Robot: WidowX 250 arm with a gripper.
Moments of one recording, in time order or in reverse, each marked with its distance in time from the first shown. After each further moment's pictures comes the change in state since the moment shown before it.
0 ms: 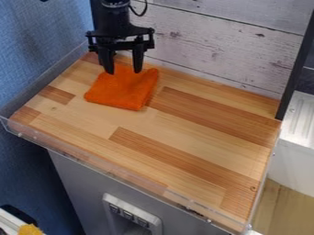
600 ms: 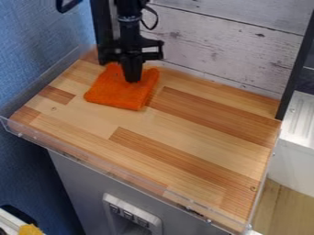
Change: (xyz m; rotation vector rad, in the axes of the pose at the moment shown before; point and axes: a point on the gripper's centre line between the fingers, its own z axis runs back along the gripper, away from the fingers) arm 0.008 -0.014 -0.025 0.018 0.010 -0.004
